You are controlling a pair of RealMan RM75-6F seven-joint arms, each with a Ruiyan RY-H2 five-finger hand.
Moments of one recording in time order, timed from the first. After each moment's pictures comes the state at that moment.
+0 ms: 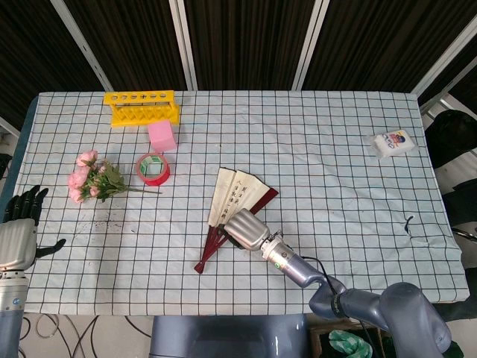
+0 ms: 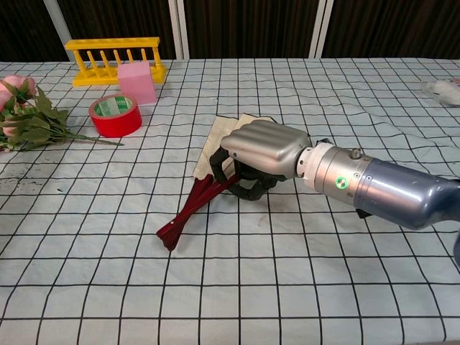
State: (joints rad) left arm -0.18 -1.27 -0.13 -1.56 1.31 1.42 0.15; right arm 0.90 -1.87 0.08 -1.02 -1.56 0.96 -0.04
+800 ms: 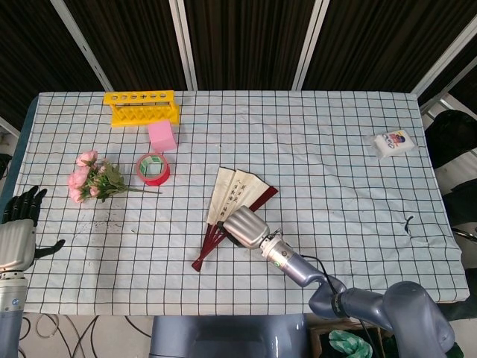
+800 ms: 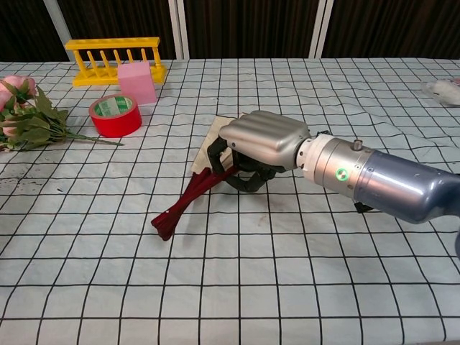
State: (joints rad) left arm -0.17 -1.27 -0.13 -1.57 1.31 1.42 0.15; right arm 0.90 -1.85 0.10 -1.07 -1.55 0.97 -0.06
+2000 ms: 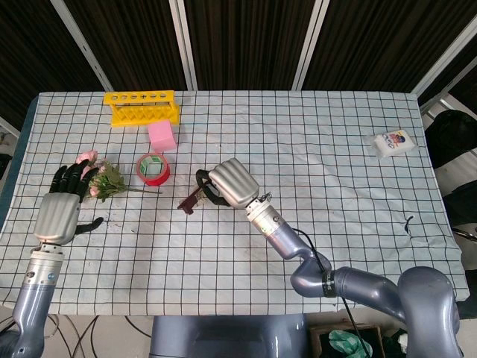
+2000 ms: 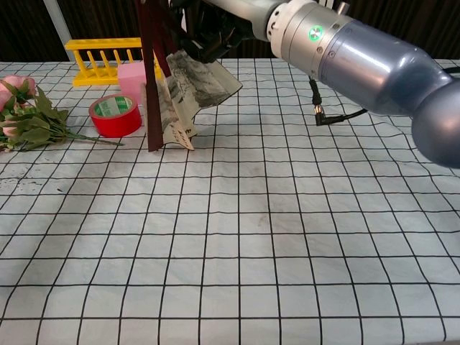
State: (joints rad) left arm -0.35 -1.28 -0.22 -1.70 1.35 1.32 0.32; right arm 1.02 -1.73 0.41 -1.27 -1.36 0.96 -0.04
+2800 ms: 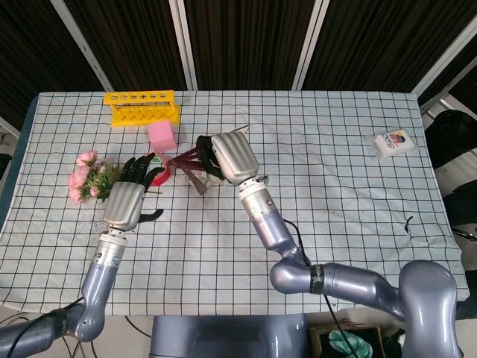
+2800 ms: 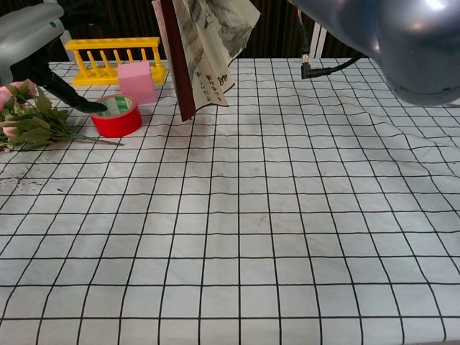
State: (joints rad) left arm -0.54 -1.59 -0.28 -1.60 1.27 1.26 0.40; right arm 1.10 -1.73 0.61 -1.44 -0.92 1.04 -0.32
